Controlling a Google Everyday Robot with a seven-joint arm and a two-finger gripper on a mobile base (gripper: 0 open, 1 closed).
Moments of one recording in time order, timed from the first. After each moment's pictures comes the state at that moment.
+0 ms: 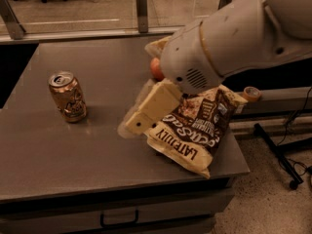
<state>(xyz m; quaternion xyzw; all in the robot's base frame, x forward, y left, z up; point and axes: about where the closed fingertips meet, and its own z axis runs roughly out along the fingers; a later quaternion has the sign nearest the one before) 0.429 0.032 0.986 -0.60 0.67 0.21 0.39</state>
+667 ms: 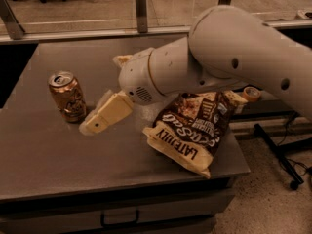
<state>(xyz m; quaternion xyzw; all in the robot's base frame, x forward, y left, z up) 0.472 0.111 0.939 -0.57 0.65 0.27 0.43</state>
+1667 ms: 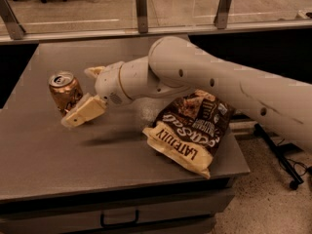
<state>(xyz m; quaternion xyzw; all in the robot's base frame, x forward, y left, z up) 0.527 0.185 0.884 -0.58 0.60 0.31 0.45</state>
